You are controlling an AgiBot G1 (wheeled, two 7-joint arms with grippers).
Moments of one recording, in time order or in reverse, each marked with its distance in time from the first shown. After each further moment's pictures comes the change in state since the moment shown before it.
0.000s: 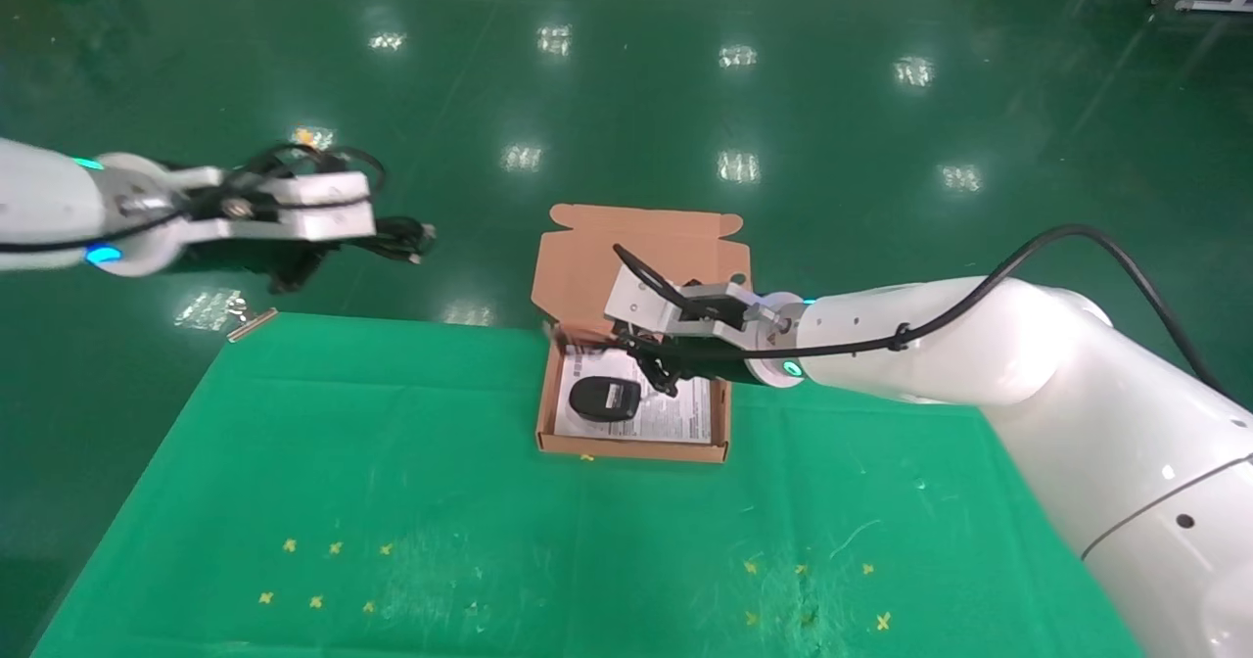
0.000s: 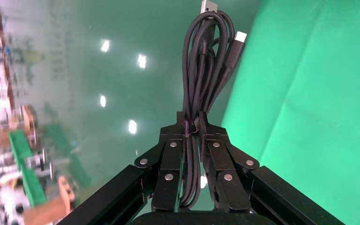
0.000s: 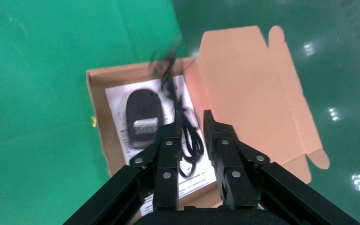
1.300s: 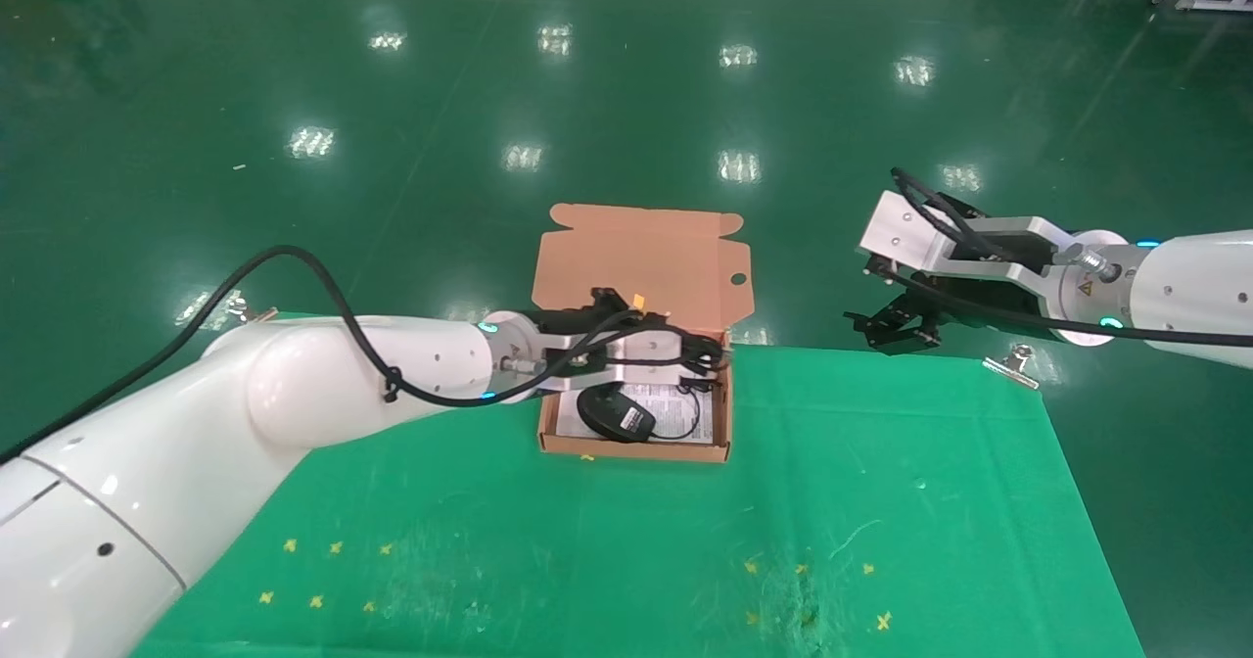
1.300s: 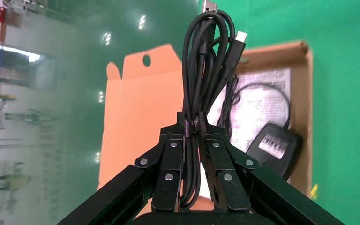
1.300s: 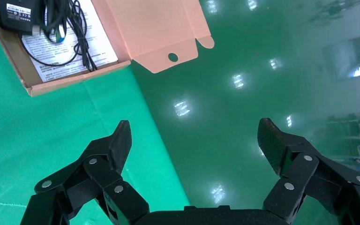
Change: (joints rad) left arm 0.140 0.402 0.204 0.501 -0.432 -0.540 0.516; right arm 0.015 0.466 0.036 0.490 -0.162 -0.154 0.293
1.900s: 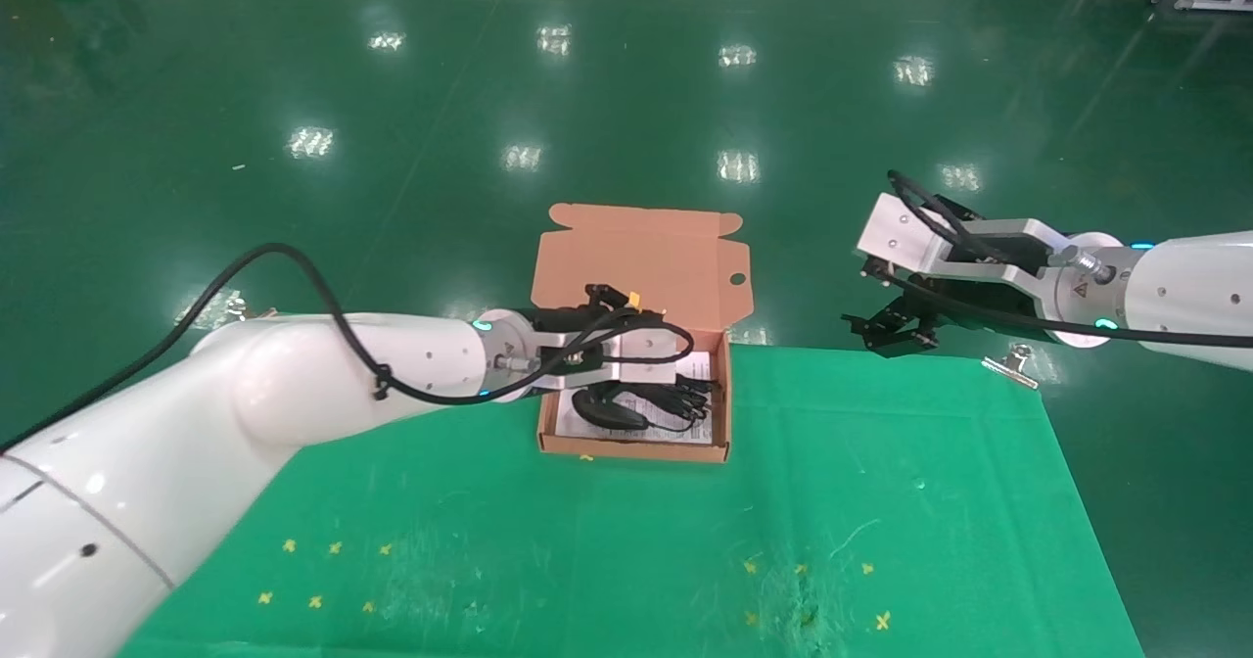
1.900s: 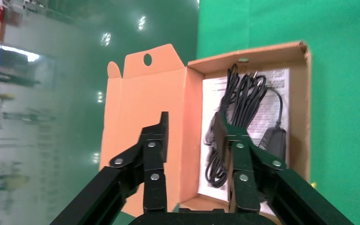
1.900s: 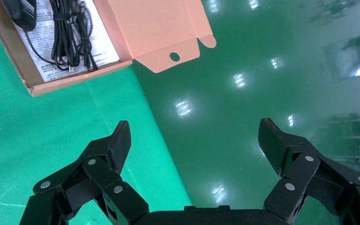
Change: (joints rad) left arm -0.029 -0.037 0.001 -0.027 -0.041 0.001 -0.020; right arm 0.019 -0.008 0.001 0.004 -0.019 0.002 -0.001
